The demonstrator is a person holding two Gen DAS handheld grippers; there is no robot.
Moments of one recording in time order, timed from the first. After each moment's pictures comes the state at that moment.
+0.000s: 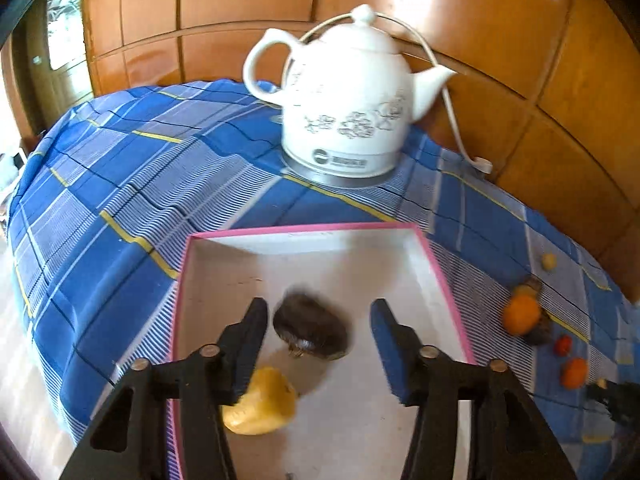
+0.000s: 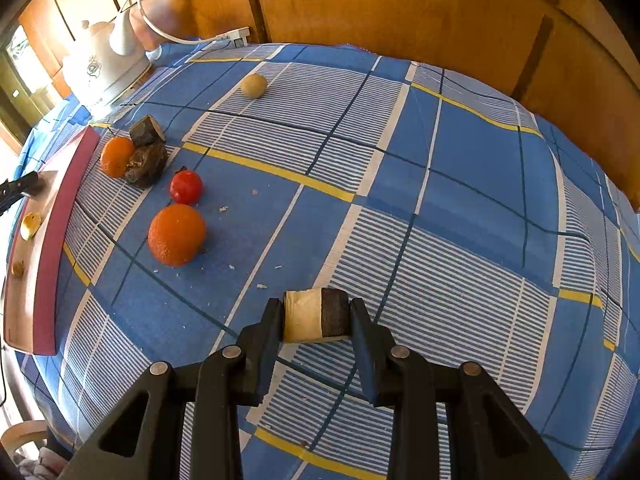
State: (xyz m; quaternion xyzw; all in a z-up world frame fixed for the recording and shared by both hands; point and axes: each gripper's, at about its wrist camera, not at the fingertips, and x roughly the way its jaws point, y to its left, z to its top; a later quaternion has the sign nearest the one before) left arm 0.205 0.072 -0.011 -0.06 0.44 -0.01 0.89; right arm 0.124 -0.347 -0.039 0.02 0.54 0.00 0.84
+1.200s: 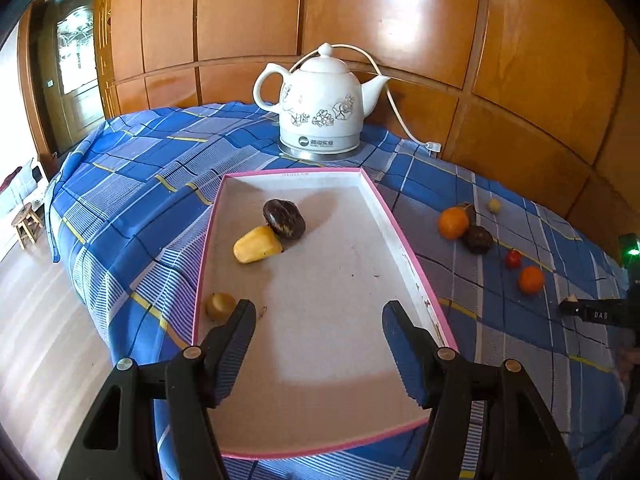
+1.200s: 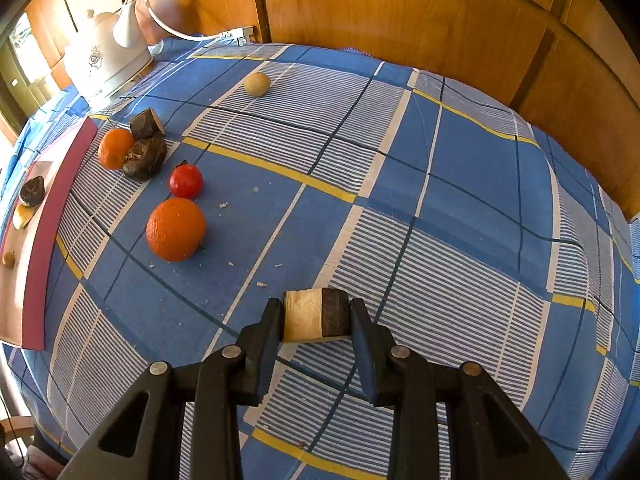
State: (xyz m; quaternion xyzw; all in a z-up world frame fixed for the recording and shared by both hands) left arm 0.040 0.037 0.013 -0.04 0.39 -0.01 0.92; right arm 0.122 -0.338 -0.041 0.00 0.54 0.00 0.84
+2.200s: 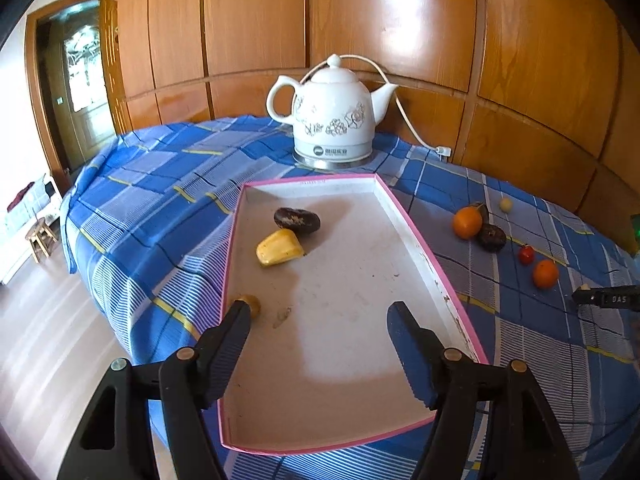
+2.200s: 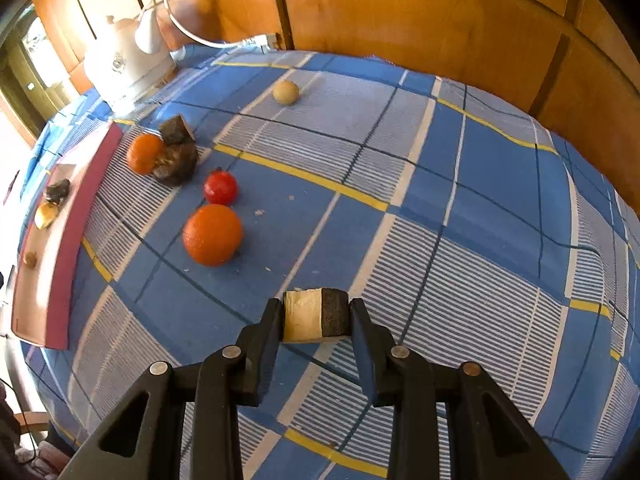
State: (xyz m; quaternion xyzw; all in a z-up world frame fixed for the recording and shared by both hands) left arm 0.027 0.044 0.015 -0.01 0.37 0.02 0.93; right arm 0.119 -0.329 -0.031 0.01 0.53 0.04 0.85
